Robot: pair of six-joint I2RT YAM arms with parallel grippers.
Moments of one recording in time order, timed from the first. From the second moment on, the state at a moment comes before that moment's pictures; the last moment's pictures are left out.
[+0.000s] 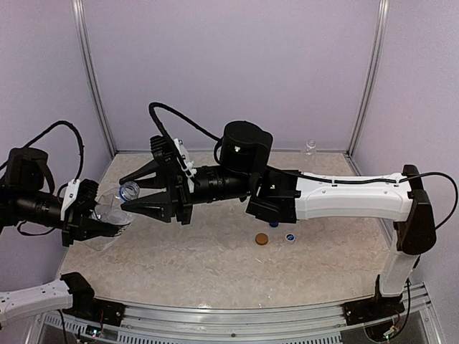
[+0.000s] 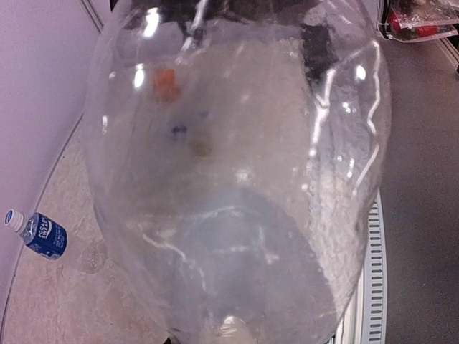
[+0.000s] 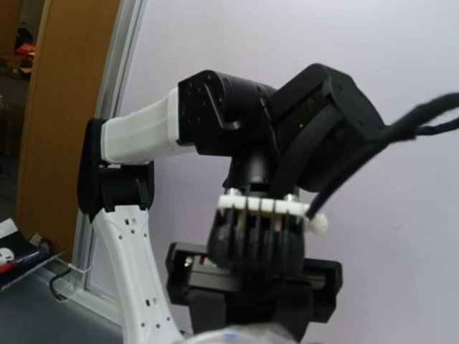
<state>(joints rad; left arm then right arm) -0.61 0.65 1.12 -1.11 0.58 0.64 1.27 1.85 1.63 0.43 -0.64 -0.19</state>
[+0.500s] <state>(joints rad) -0.61 0.64 1.11 -1.10 0.57 0.64 1.27 1.85 1.62 0.43 -0.59 -0.19</state>
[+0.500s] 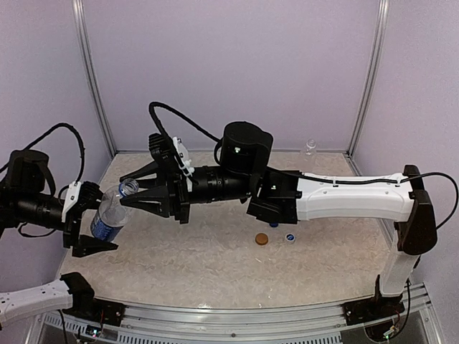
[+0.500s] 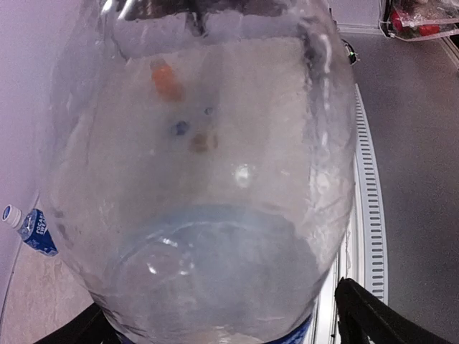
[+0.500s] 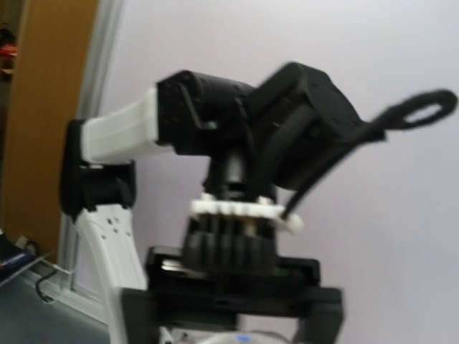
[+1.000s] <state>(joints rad) -0.57 0.56 0.97 -0.87 0.40 0.52 1.18 1.71 1.66 -0.07 0.11 -0.07</state>
